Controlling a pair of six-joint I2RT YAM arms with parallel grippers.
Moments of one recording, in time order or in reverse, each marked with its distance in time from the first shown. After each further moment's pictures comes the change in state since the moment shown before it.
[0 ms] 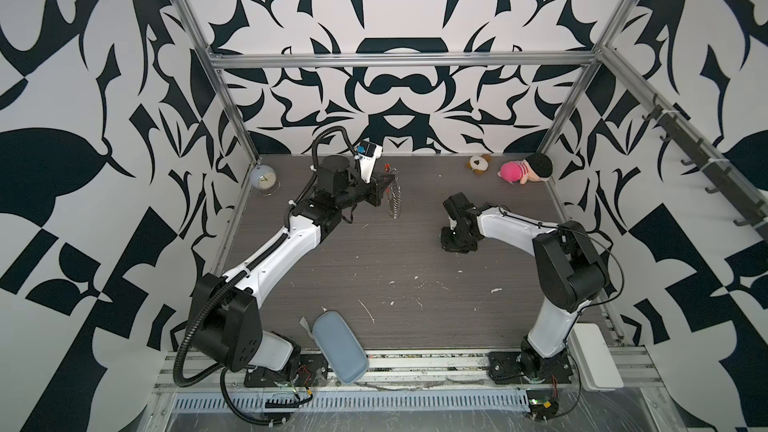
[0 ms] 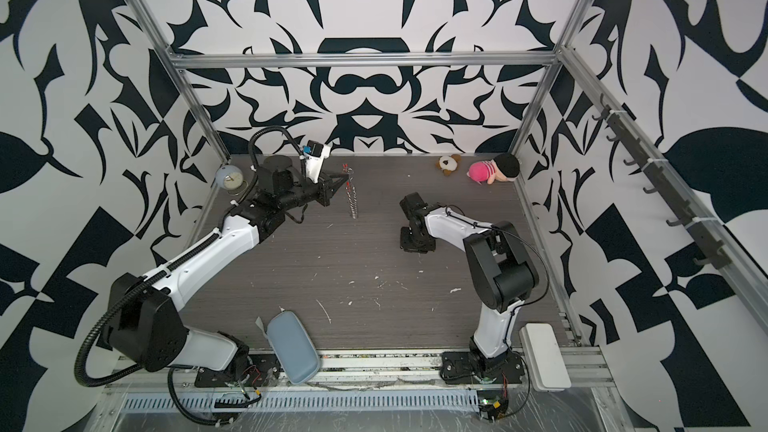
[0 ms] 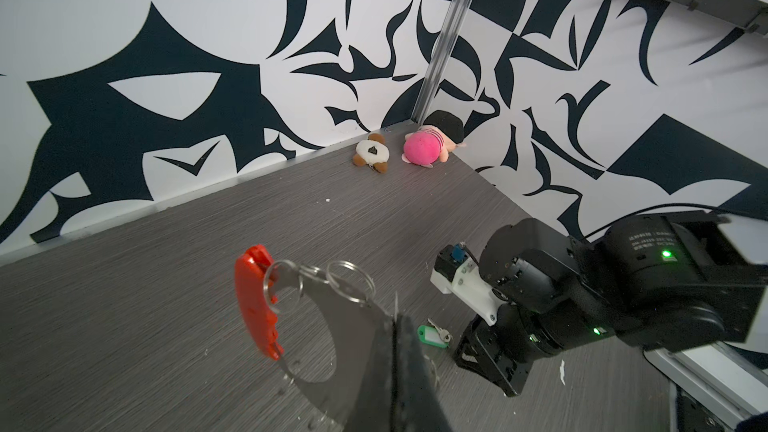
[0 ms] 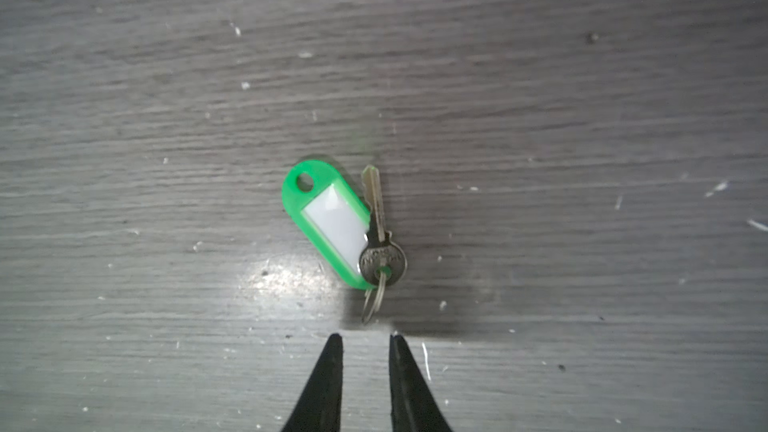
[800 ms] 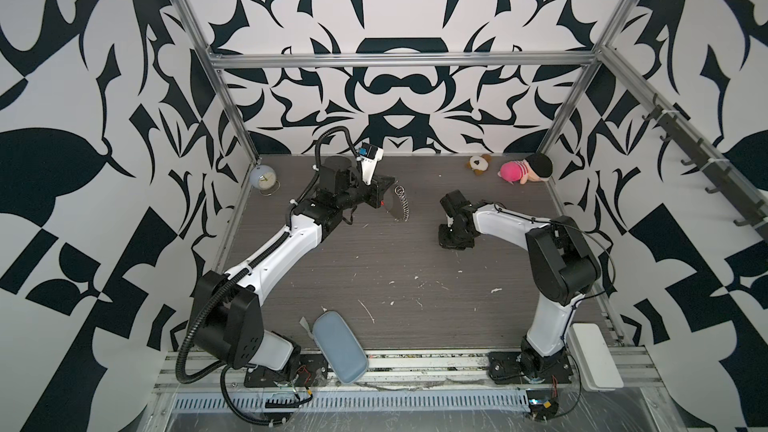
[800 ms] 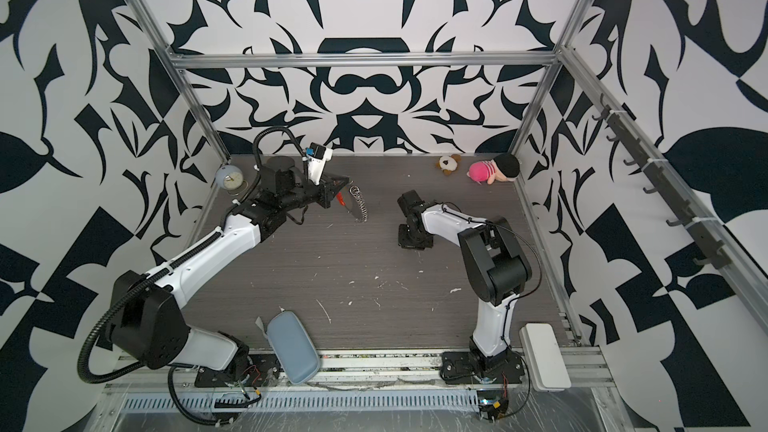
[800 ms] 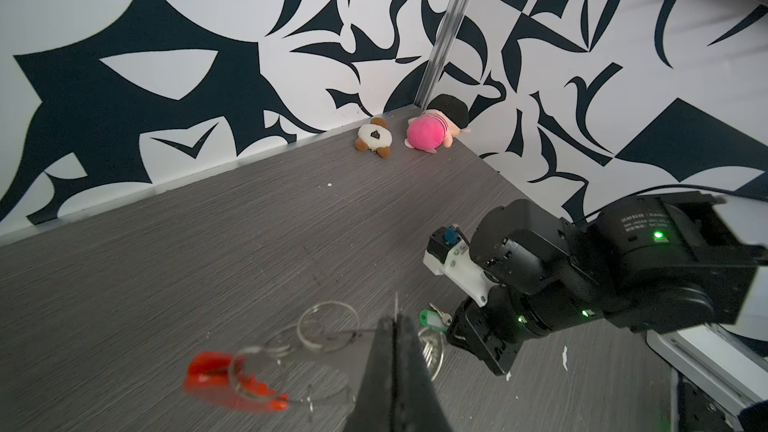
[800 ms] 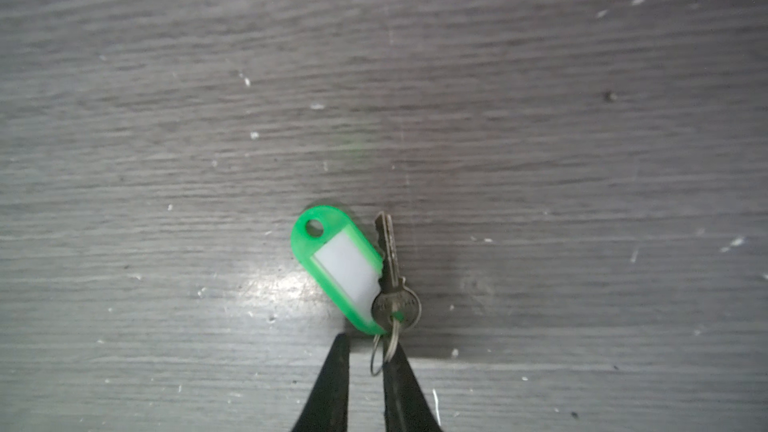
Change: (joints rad) left arm 0.000 0.014 0.002 -0.036 0.000 0.018; right arm 0.000 0.056 0.049 0.004 0.020 -0.007
